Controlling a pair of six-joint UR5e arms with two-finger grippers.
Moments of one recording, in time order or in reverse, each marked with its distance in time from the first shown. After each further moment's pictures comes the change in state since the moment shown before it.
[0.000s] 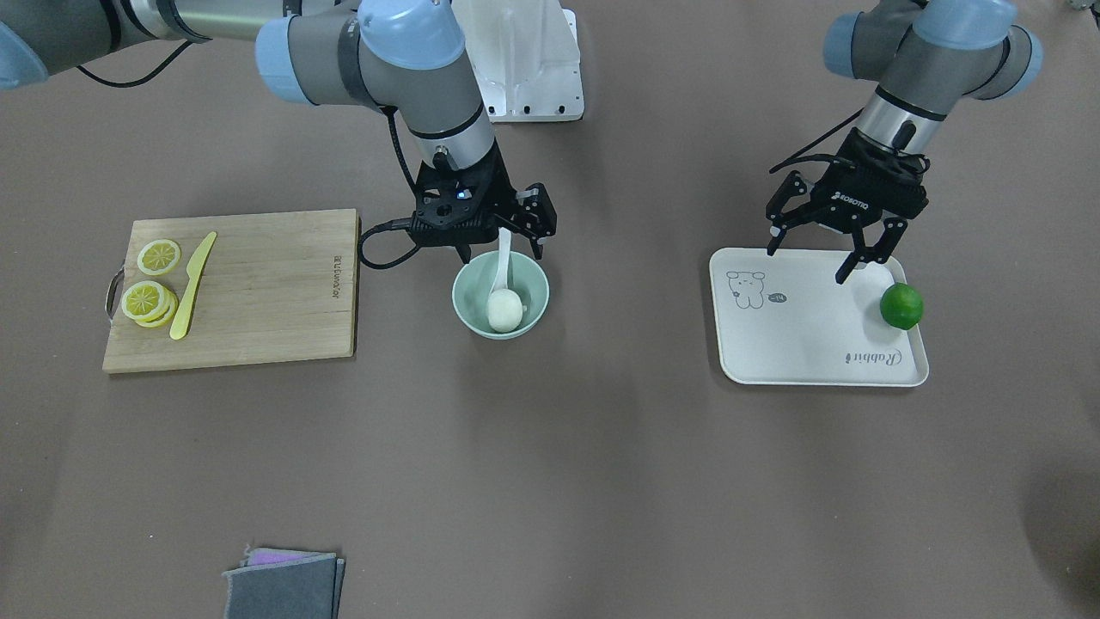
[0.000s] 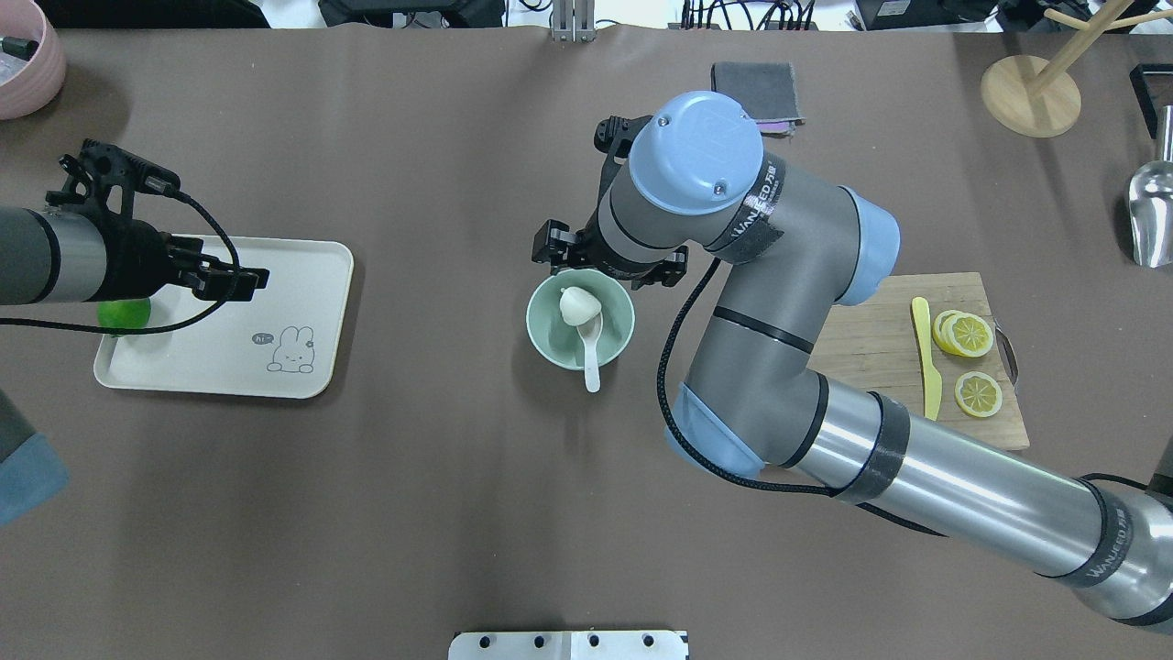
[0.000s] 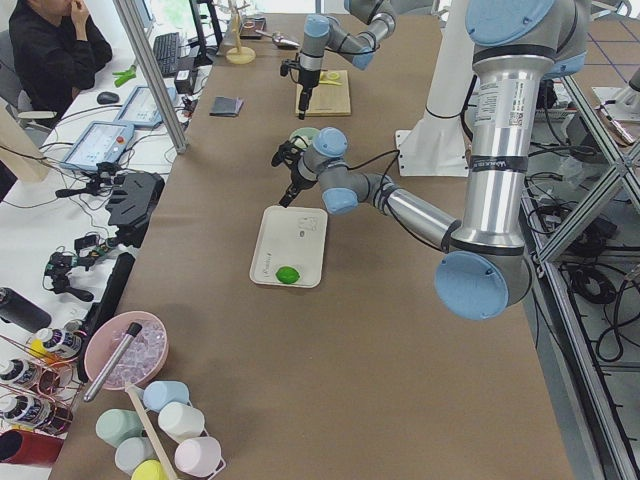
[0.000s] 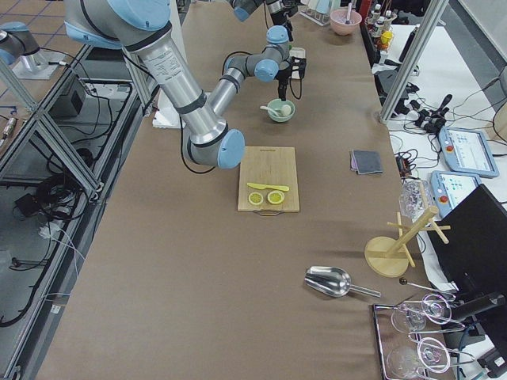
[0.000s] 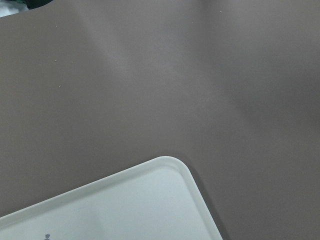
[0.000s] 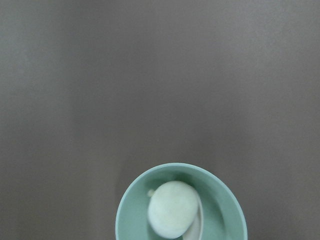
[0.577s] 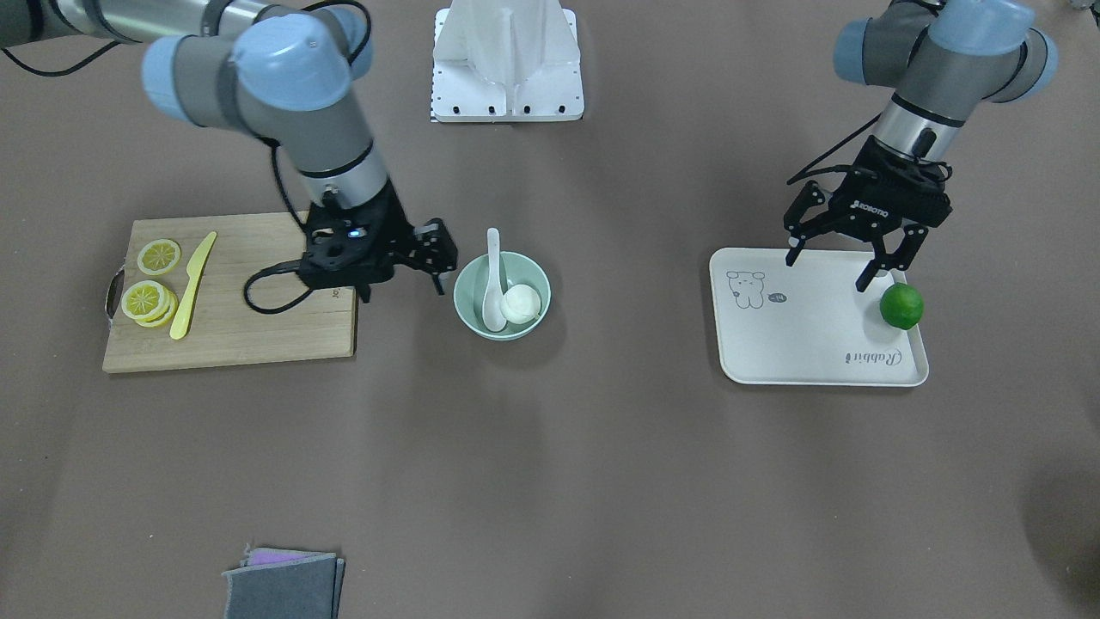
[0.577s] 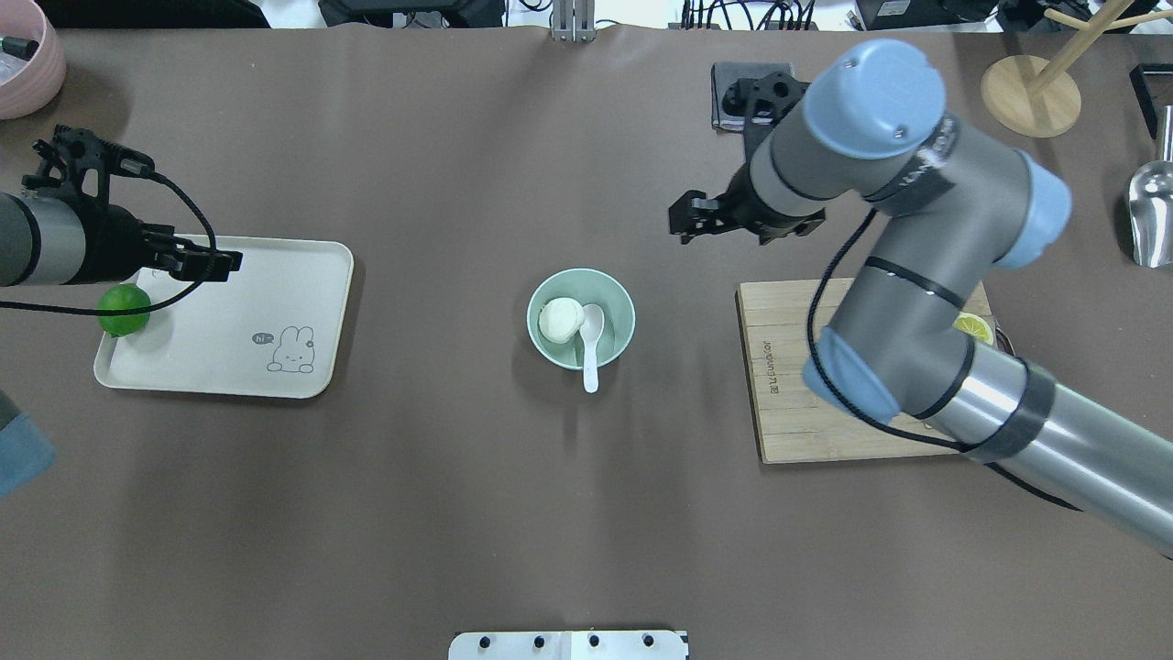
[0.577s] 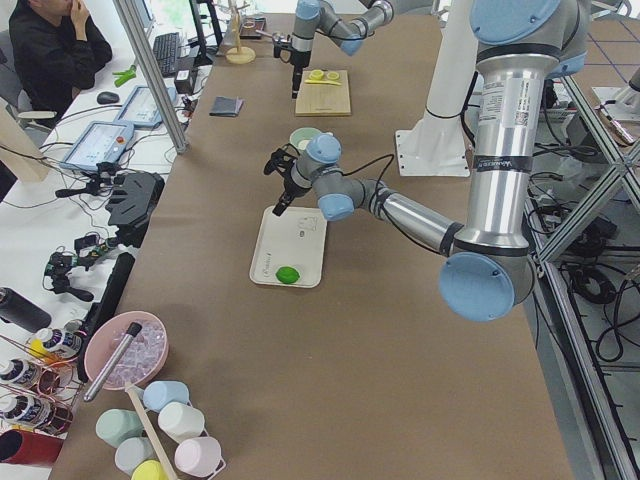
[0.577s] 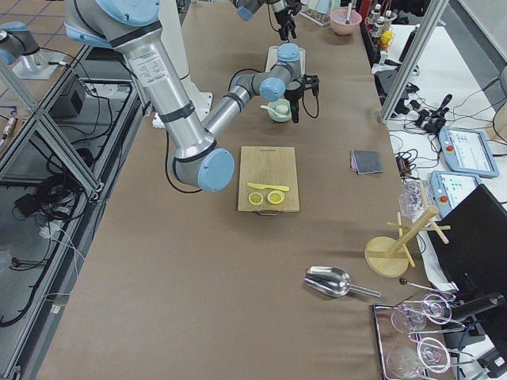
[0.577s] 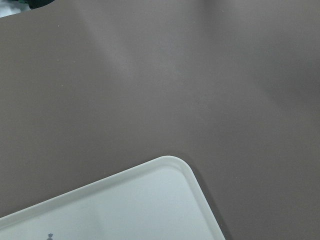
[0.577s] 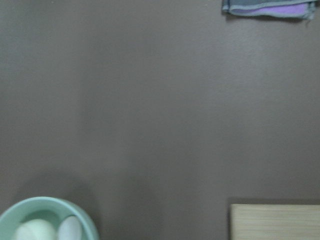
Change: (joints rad) left arm -0.055 0.020 0.060 -0.002 0.001 -0.004; right arm 0.175 -0.229 0.115 0.002 0.083 -0.313
